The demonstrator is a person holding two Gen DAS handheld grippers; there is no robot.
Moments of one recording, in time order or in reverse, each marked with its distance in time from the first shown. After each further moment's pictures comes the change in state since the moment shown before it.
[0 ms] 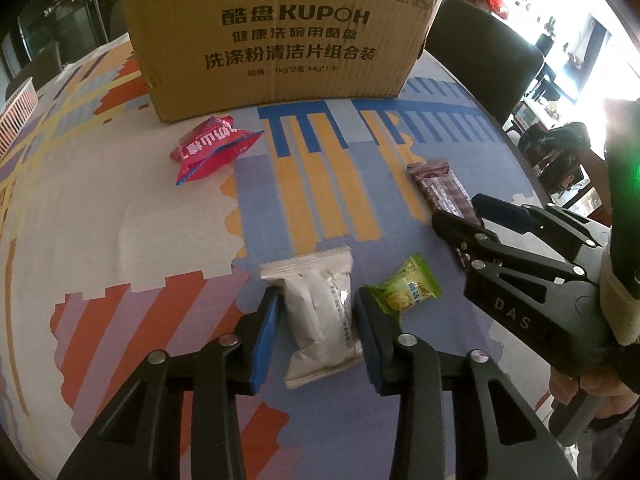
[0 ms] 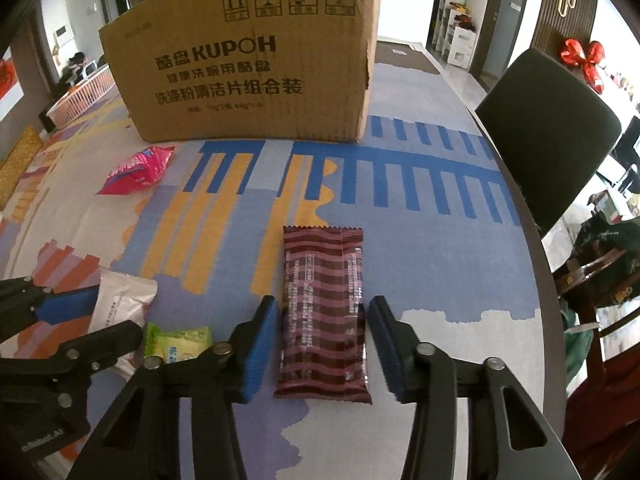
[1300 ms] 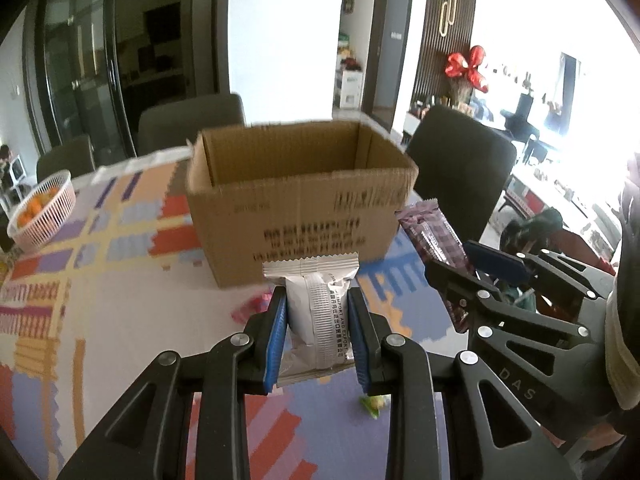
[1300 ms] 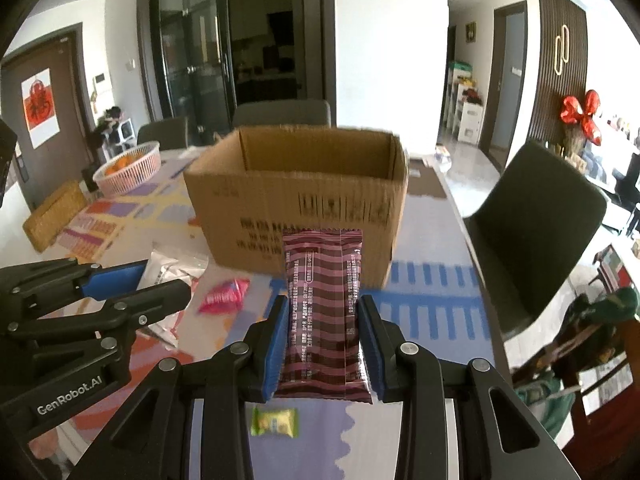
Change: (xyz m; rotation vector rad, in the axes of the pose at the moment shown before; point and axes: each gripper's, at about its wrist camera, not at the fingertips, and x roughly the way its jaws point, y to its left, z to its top) left arm -0.125 0.004 0.053 0.042 -0.399 0.036; right arm -0.116 0.023 0.052 -0.031 -0.326 0.060
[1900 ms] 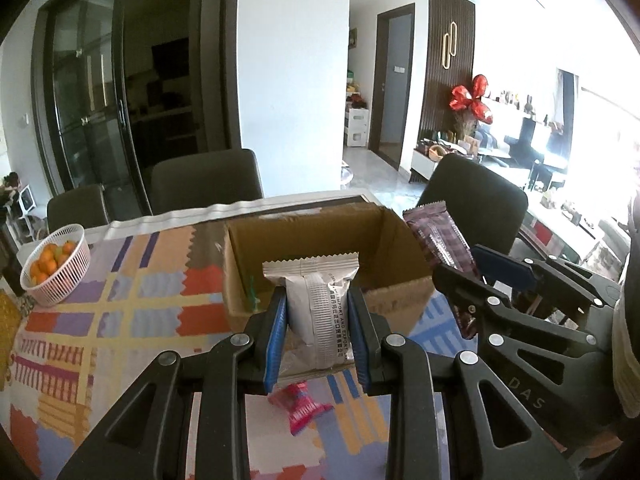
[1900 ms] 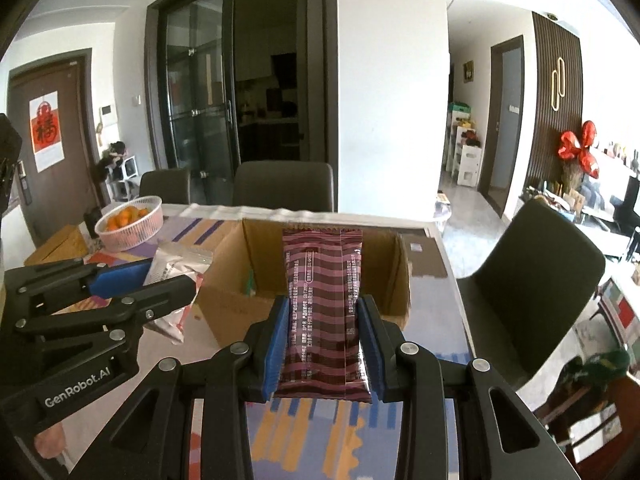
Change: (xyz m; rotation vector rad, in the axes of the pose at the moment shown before) left arm -0.008 0.030 0.074 0.016 -0.128 0.038; right arm -0.004 0.007 0.079 -0.016 -0.156 -0.002
